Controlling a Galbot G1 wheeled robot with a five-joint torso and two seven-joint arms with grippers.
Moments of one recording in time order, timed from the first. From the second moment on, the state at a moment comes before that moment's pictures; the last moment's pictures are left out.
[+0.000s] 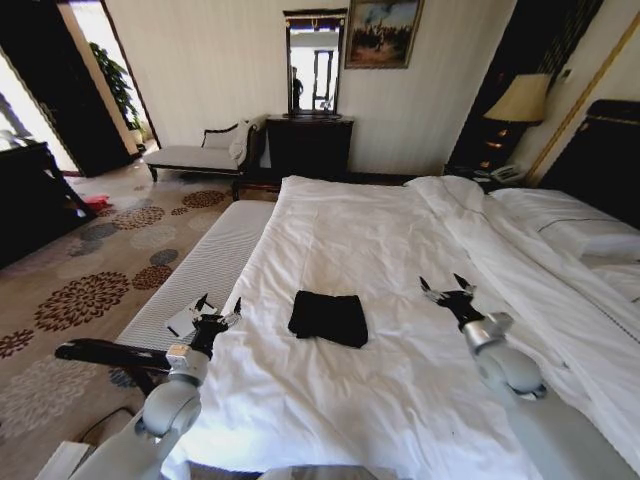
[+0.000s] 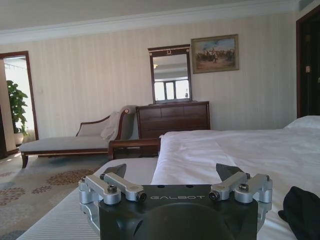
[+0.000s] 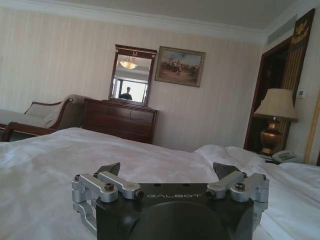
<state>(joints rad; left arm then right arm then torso) 1.48 -0.93 -0.36 -2.06 -0.42 -0.09 -0.34 -1.53 0.94 0.86 1.90 0.52 0.05 0.03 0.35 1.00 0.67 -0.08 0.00</state>
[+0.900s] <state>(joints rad) 1.60 -0.96 -0.42 -2.13 -0.33 -0.19 -0.26 -1.69 1.05 0.94 2.01 0.46 0.15 -0.03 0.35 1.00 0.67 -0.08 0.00</state>
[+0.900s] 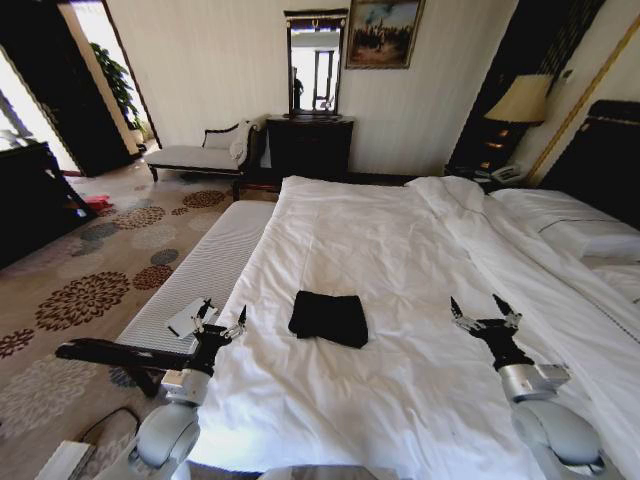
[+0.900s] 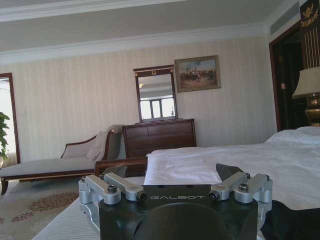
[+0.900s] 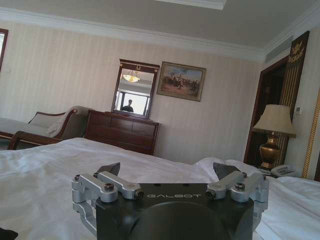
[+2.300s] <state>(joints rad) 1.59 -0.96 -0.42 -2.13 -0.33 -0.18 -0.26 -1.68 1.05 0.94 2.01 0.46 0.15 -0.02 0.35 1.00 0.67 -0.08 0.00</state>
